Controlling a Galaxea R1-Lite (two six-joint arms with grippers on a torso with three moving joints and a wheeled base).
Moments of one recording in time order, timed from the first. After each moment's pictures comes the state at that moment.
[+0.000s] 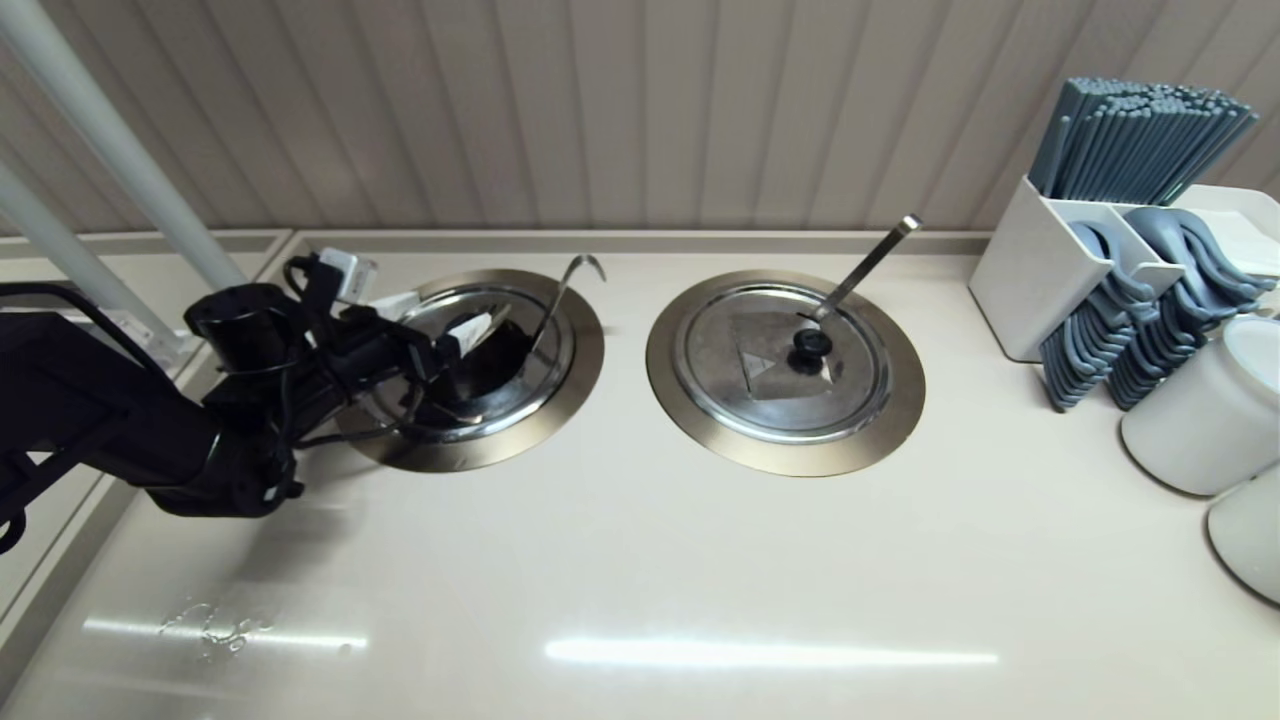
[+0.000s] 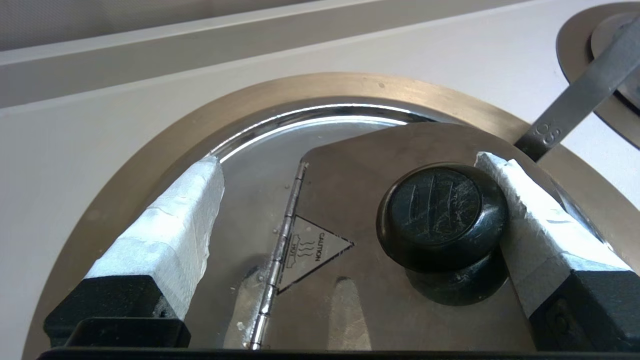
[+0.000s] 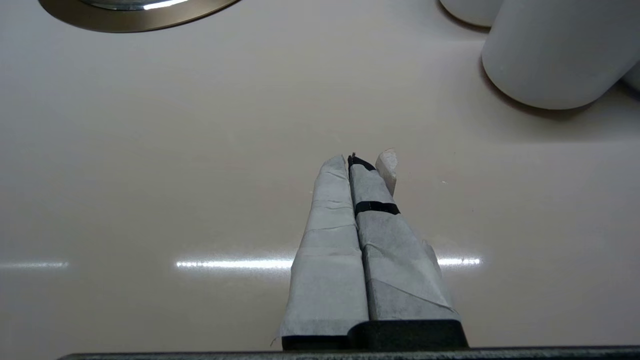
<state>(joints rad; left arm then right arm) -0.01 2.11 -1.07 -1.20 -0.43 0.04 0.00 0.00 -0.02 0.05 -0.01 0.02</state>
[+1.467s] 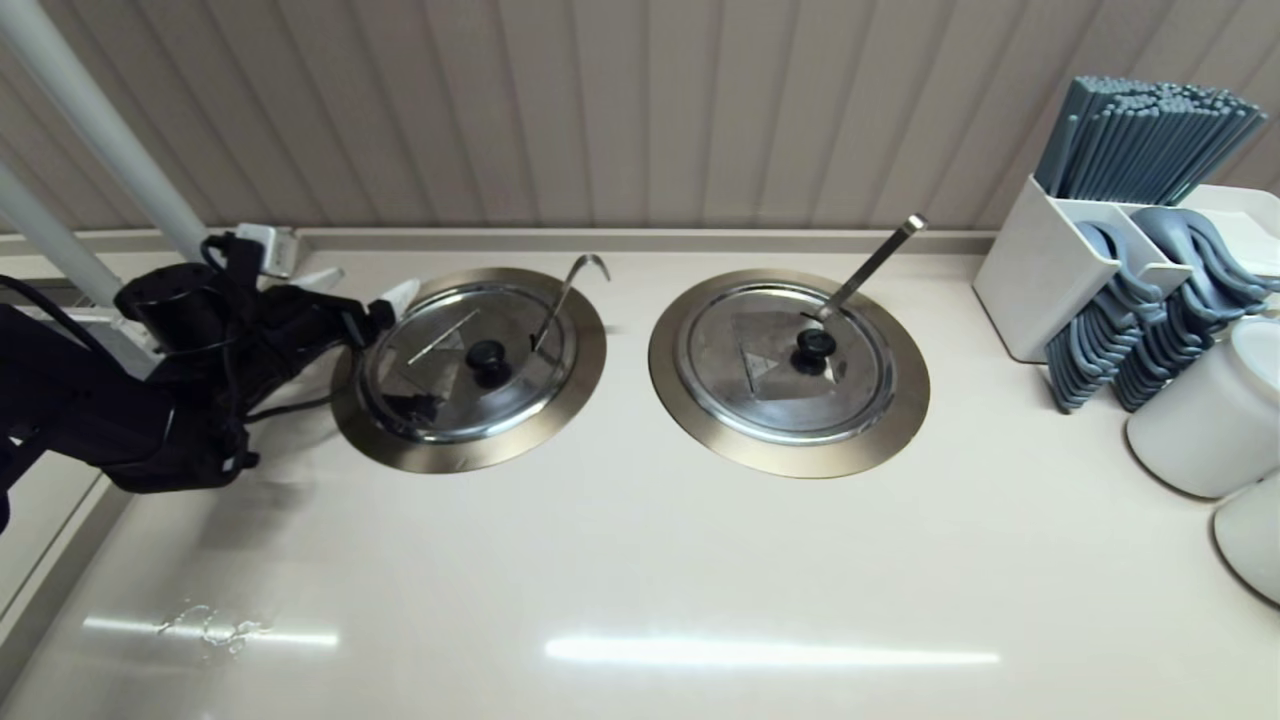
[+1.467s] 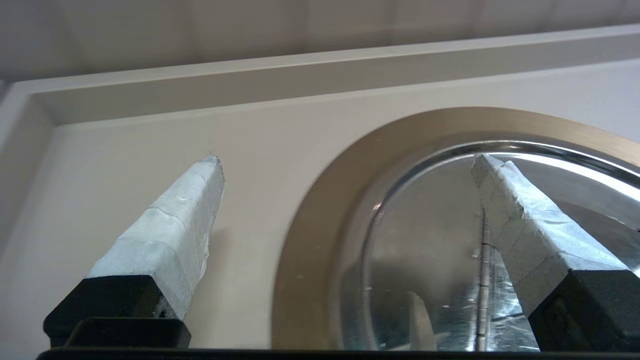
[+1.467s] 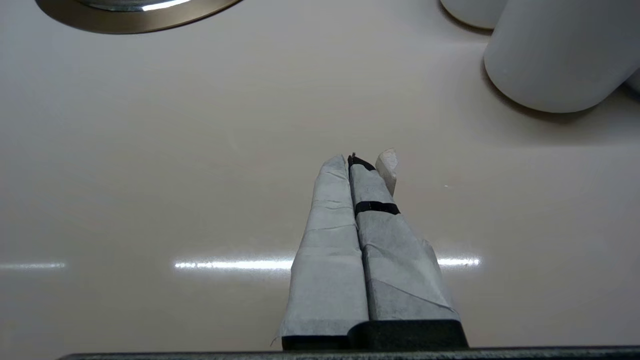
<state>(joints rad) 0.12 2.15 -1.19 -1.19 -0.41 -0.02 0.00 0.00 -0.02 0.06 -0.01 0.02</state>
